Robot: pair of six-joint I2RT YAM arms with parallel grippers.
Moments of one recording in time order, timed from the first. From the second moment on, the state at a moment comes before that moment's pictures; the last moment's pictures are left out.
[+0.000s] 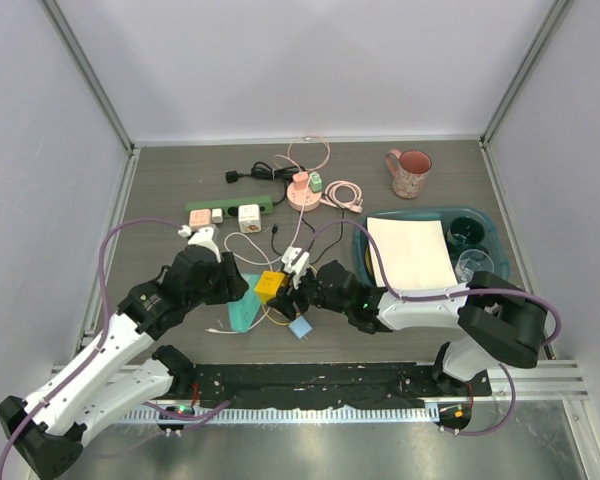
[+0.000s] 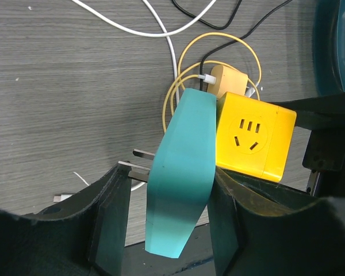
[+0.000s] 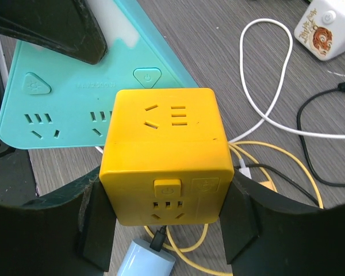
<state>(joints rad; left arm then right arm) -0.65 0.73 0.74 -0.75 -0.17 -0.65 1.09 1.50 0.63 0.58 -0.05 0.05</state>
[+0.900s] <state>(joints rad) -0.65 0.74 0.67 -0.59 -0.06 -0.66 1.07 1.43 0.58 0.60 0.03 0.28</state>
